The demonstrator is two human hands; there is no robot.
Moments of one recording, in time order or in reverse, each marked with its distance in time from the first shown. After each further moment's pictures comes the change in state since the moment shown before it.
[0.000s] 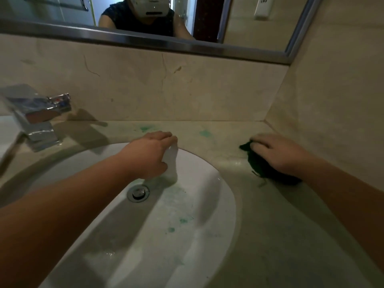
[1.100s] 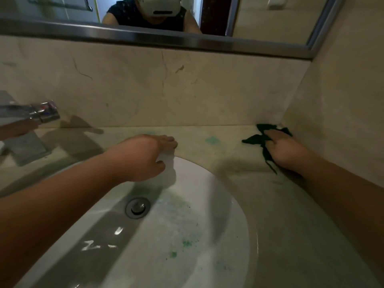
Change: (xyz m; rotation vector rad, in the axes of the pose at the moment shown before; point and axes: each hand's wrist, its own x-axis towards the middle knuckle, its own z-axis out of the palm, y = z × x) left_hand 0.026 -0.024 -0.008 -0.025 -0.033 0.027; right_hand 0.094 0.038 0.034 0.160 0.057 0.130
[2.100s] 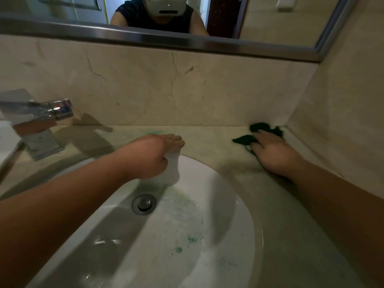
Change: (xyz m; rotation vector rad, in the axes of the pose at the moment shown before) left_hand -0.002 -0.006 0.001 -0.127 -0.030 -0.010; right_hand -0.013 -0.045 0.011 -0.067 -0.013 -0.132
